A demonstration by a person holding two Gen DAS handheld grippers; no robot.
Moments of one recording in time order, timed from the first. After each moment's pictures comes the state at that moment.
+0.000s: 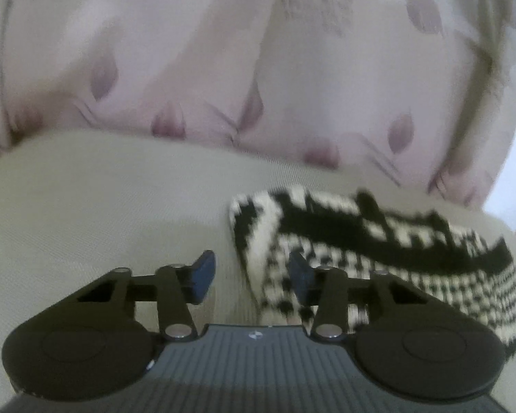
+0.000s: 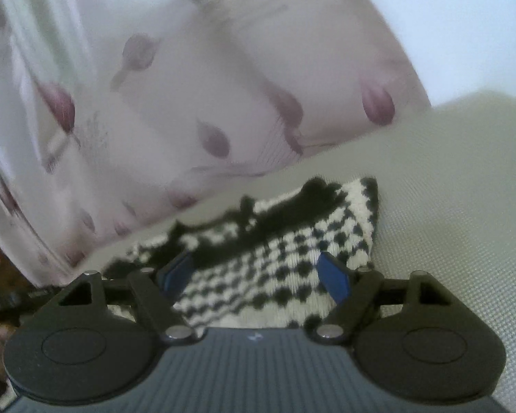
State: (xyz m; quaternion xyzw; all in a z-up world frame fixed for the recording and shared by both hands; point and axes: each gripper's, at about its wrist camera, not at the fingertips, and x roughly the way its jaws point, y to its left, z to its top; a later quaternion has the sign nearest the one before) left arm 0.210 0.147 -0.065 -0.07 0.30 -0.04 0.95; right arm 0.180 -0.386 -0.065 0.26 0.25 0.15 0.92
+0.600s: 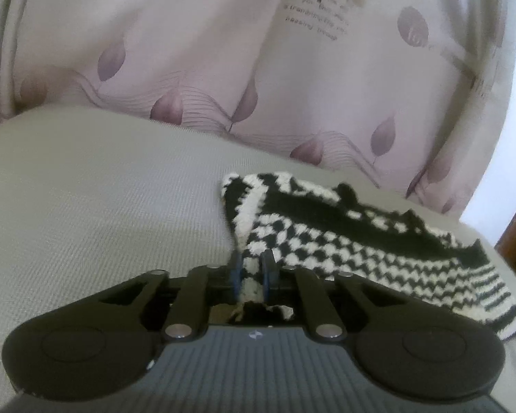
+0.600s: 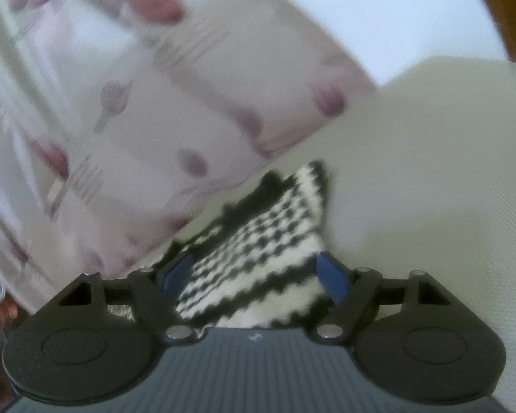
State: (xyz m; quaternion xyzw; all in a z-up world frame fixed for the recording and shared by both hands) left arm 0.172 0.151 -0.075 -0.13 0.26 -0.05 0.96; right arm 0.124 -0.436 -0.084 0.37 0.23 0.11 0.89
